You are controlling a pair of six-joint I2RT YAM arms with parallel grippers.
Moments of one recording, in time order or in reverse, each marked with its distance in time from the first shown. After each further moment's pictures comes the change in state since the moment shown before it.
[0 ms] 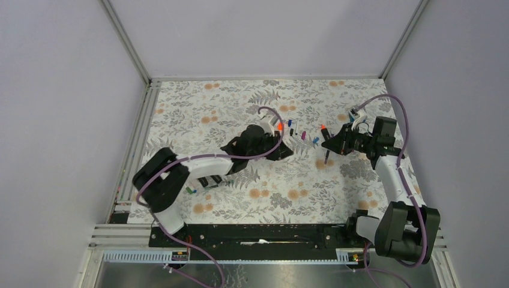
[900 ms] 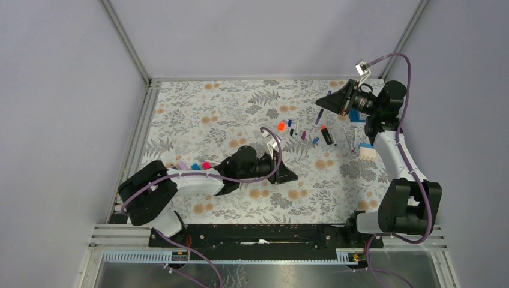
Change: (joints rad) left arm -0.134 -0.082 -0.214 0.303 0.192 -0.046; right arm 0.079 0.208 0.314 0.727 -0.215 0.737
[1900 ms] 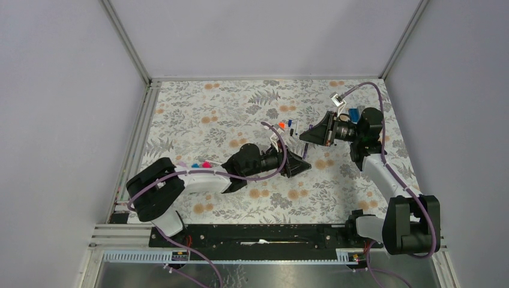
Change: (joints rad) left arm -0.034 0.034 0.079 0.175 -0.134 0.047; right arm 0.151 -0.153 -0.348 0.050 -0.032 0.010
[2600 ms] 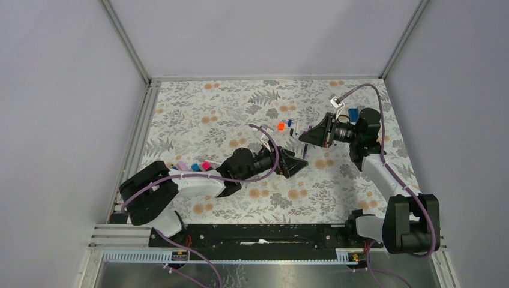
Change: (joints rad) left arm 0.000 -0.014 -0.049 0.058 -0.148 -0.023; right arm 0.004 0.006 -0.025 -0.064 0.026 -0.123
